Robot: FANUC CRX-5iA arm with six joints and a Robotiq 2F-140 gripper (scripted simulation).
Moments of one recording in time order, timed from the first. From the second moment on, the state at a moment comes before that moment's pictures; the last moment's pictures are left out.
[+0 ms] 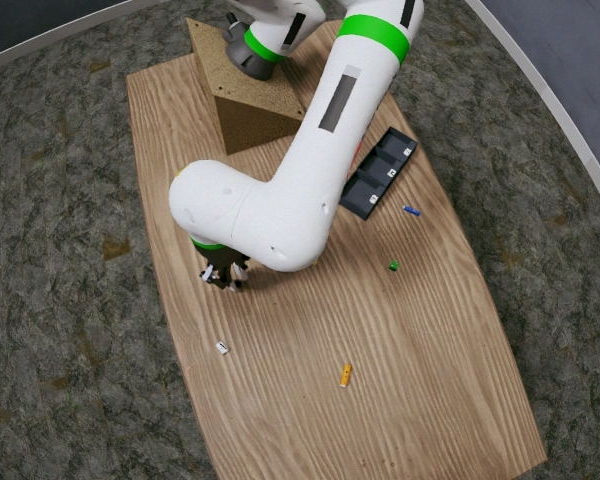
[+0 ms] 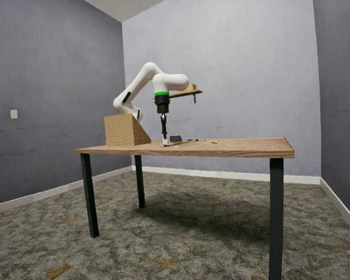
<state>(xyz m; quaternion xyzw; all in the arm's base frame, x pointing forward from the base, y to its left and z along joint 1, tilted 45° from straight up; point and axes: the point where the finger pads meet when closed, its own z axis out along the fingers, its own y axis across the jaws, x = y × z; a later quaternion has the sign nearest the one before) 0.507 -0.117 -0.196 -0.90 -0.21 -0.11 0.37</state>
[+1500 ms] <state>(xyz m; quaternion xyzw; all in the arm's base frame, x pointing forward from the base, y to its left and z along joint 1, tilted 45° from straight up) 0.508 -0.108 -0.206 -0.90 -0.21 -0.11 0.37</state>
